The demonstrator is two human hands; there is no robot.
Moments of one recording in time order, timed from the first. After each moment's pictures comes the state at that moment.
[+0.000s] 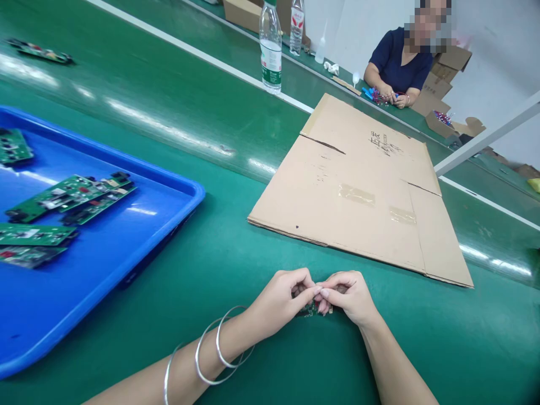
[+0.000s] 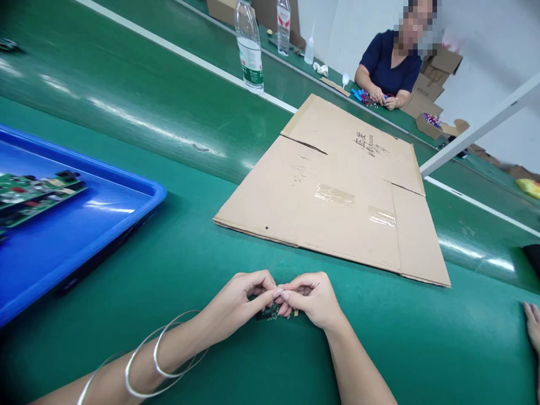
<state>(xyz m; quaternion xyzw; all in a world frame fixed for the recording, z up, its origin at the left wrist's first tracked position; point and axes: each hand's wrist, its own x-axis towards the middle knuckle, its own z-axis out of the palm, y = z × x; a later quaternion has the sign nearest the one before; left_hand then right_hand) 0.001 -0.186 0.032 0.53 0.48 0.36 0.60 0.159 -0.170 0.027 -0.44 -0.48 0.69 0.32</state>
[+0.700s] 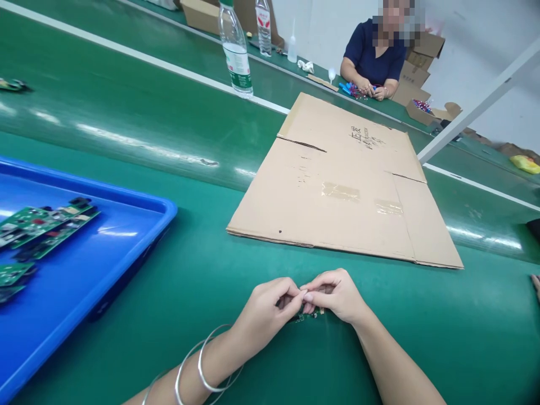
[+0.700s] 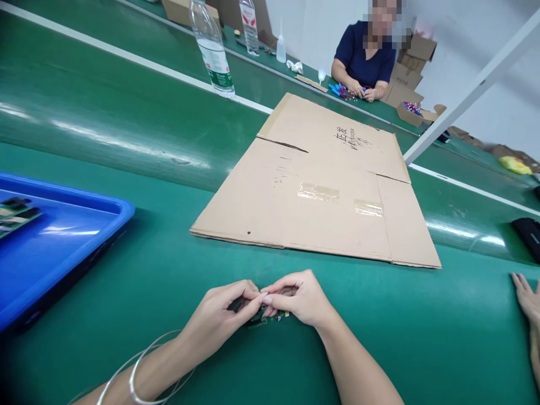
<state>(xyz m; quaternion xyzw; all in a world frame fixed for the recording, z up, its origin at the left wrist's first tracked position) -0.004 -0.192 0.024 0.68 0.48 0.38 0.39 0.152 -0.173 0.026 -0.43 -0.47 0.70 0.32</state>
